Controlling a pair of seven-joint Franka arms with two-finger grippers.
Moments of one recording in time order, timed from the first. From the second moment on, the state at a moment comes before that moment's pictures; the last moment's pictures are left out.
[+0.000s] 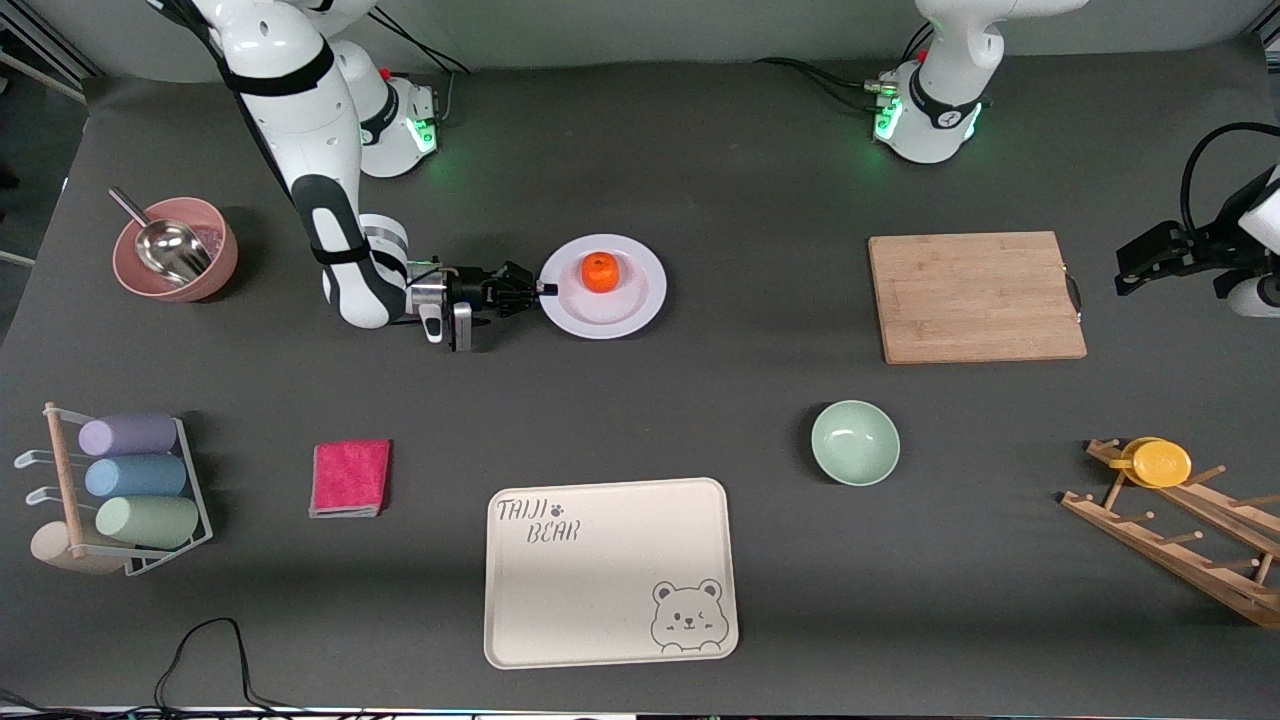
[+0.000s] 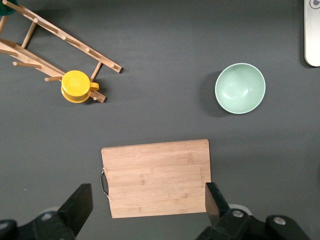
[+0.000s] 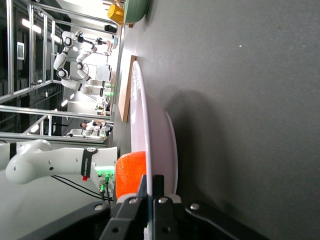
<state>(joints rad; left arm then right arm) 0.02 -0.01 -0.03 -1.60 0.03 1.59 0.06 0.61 0.54 -0.30 -2.47 1.80 1.77 -1.51</state>
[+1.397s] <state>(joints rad) 0.02 -0.01 -0.03 -1.60 0.02 1.59 0.06 0.61 0.16 -0.44 -2.18 1.56 1.77 -0.70</state>
